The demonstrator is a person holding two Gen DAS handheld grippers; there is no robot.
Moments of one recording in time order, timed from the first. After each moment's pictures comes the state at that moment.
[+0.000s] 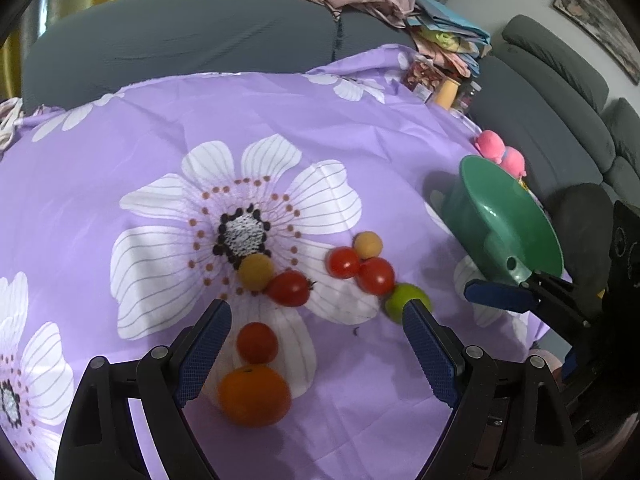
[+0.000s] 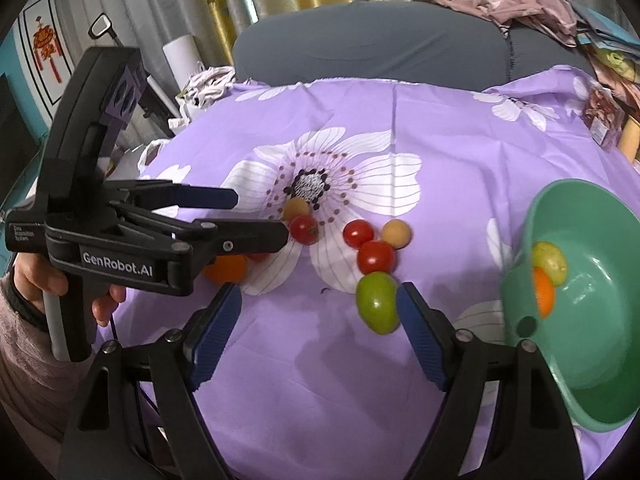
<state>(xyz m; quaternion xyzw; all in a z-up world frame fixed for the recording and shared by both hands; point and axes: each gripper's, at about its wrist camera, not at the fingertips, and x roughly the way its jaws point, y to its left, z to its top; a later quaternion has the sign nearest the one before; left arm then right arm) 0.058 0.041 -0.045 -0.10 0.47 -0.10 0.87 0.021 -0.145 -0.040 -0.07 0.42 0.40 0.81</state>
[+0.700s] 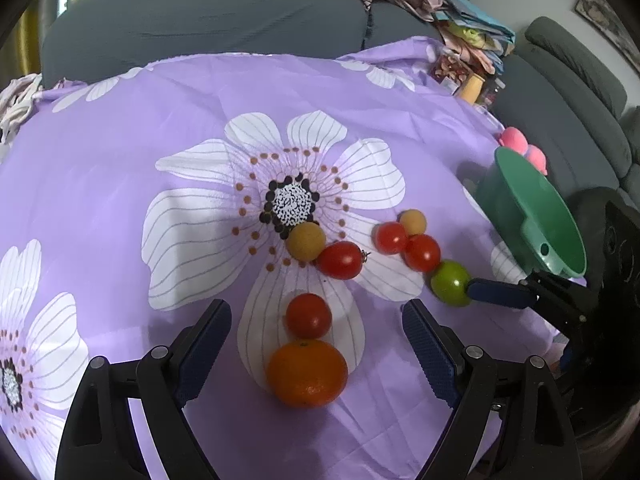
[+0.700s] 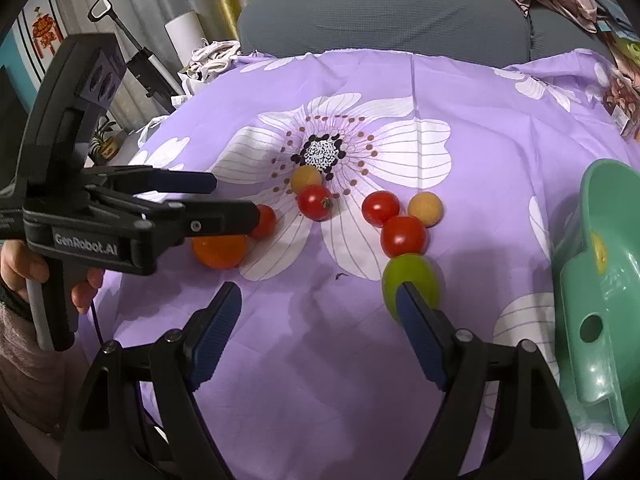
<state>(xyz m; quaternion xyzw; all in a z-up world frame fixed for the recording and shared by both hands) 0.050 0.064 -0.064 -0.11 0.49 -0.08 0.86 0.028 -0.124 -0.066 -0.07 0.46 0.42 0.78</state>
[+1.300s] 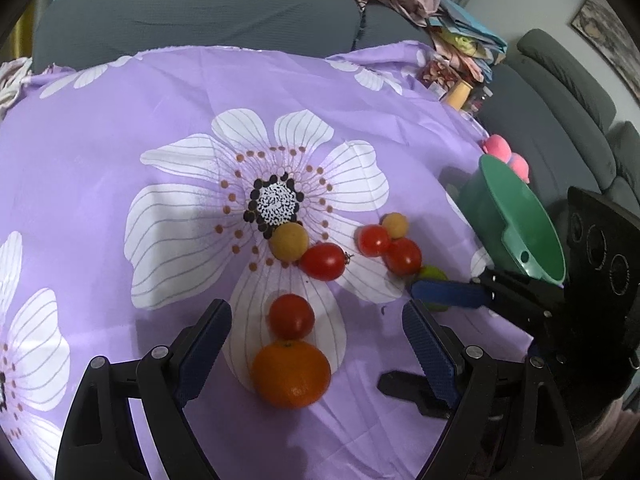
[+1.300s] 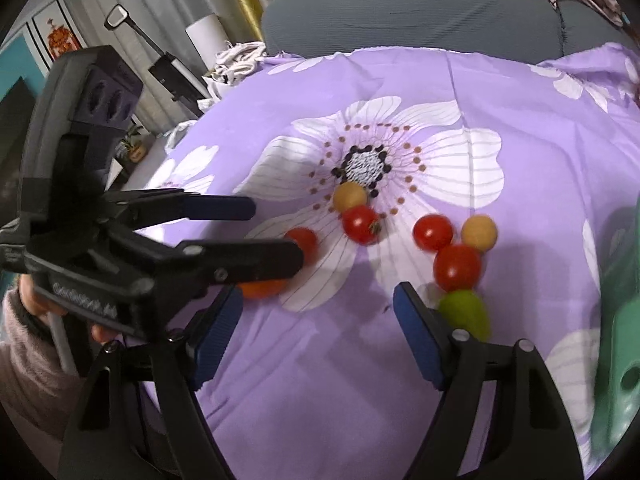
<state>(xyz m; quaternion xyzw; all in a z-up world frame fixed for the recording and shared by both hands) 0.055 0.069 -0.062 -0.15 0.49 -0.11 0.85 0.041 -0.094 -0.067 -0.07 0.46 0.44 0.77</state>
